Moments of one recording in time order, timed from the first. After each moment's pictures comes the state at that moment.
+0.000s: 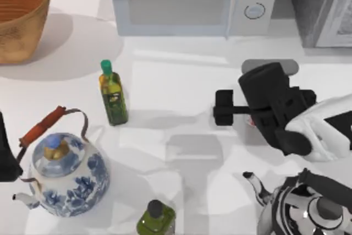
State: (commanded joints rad) left arm 0.00 0.00 0.00 0.00 0.00 0.00; right arm 0.59 1.93 0.84 0.29 0.46 0.43
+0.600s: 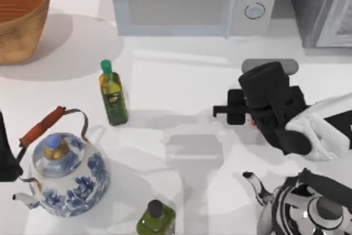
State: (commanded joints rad) left arm 0.00 0.00 0.00 0.00 0.00 0.00; right arm 0.59 1.93 0.84 0.29 0.46 0.43
